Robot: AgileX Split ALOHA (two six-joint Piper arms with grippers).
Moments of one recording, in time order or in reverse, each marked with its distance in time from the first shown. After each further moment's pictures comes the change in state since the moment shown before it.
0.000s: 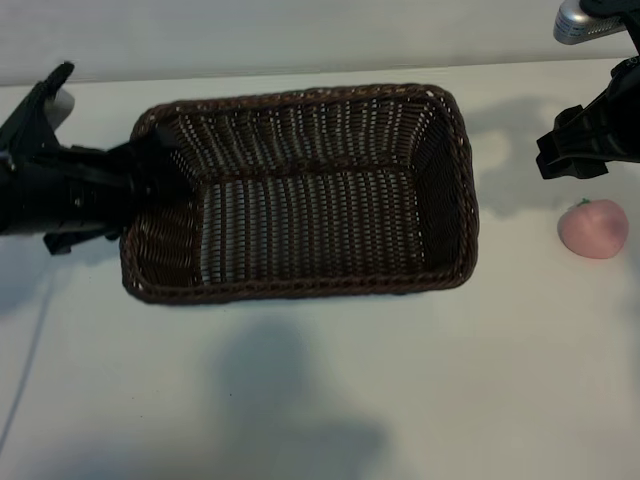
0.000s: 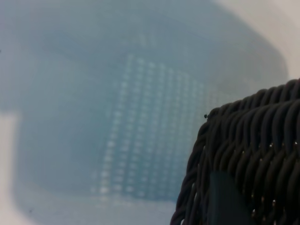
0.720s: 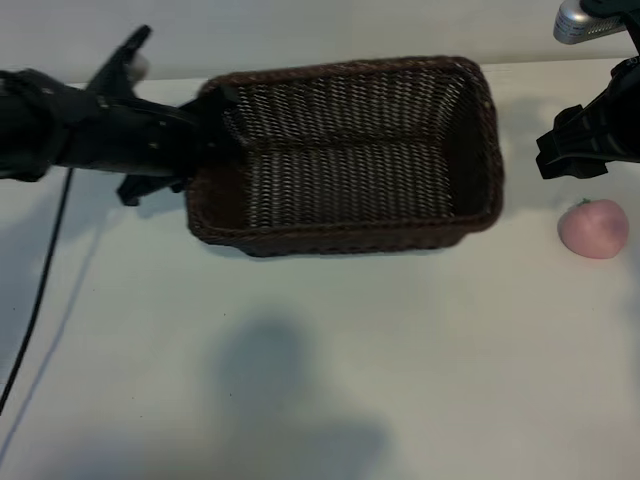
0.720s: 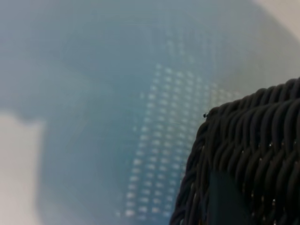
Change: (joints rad) left arm -0.066 0.357 -0.293 -0.038 -0.001 -0.013; right arm 0.000 0.000 0.000 0.000 0.000 0.007
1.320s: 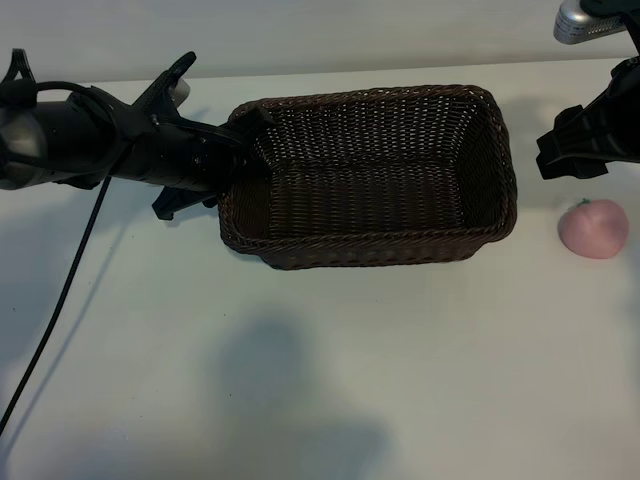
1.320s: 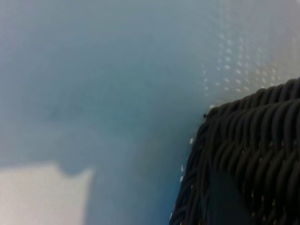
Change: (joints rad) left arm -0.049 0.137 -0.053 -0.010 -0.058 -0.036; right arm 0.000 0.000 0.000 0.000 0.001 0.000
